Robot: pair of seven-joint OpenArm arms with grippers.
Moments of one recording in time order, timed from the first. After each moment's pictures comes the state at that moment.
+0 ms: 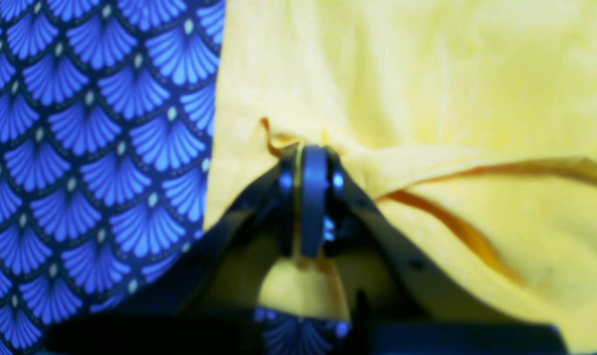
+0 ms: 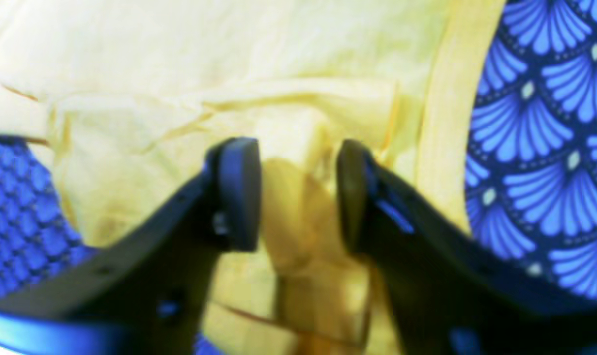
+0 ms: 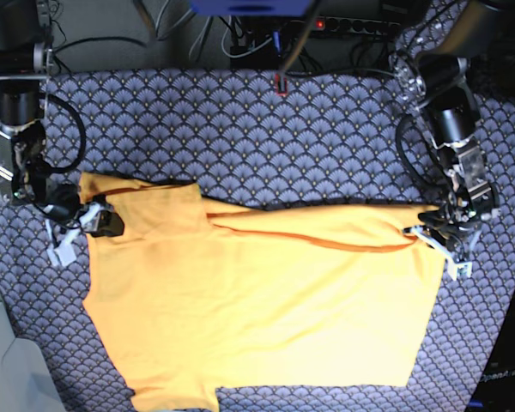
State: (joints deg) left arm -23.0 -9.2 -31.2 53.9 8.1 -25.1 33.7; right arm 16.7 25.1 2.5 49.8 37.0 39.1 -34.4
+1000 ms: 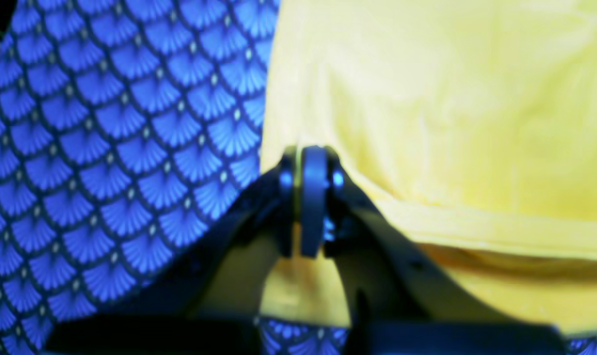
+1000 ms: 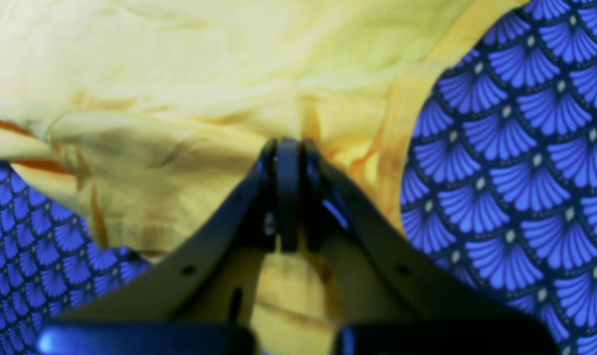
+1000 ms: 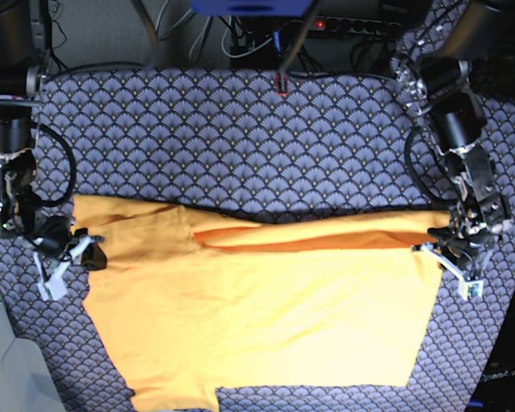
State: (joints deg) left arm -23.8 -9.4 -30.9 60.9 8.2 -25.3 34.8; right arm 24.0 26.3 3.3 49.6 34.6 39.3 -35.7
